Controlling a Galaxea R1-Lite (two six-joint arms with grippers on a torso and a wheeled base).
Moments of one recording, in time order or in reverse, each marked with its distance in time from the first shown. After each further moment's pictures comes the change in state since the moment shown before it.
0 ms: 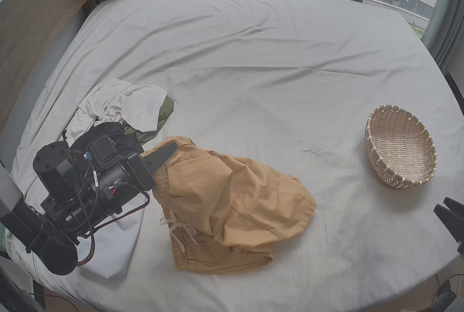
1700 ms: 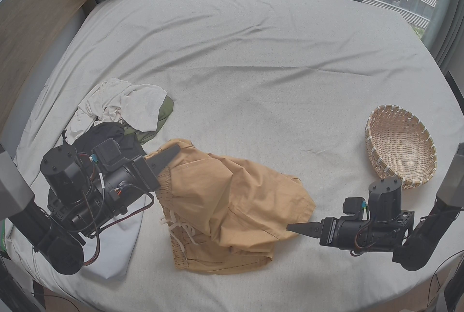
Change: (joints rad) left arm 0.003 0.053 -0.004 -0.043 0.002 0.005; right arm 0.363 1.312 -0.031 -0.898 0.028 0.321
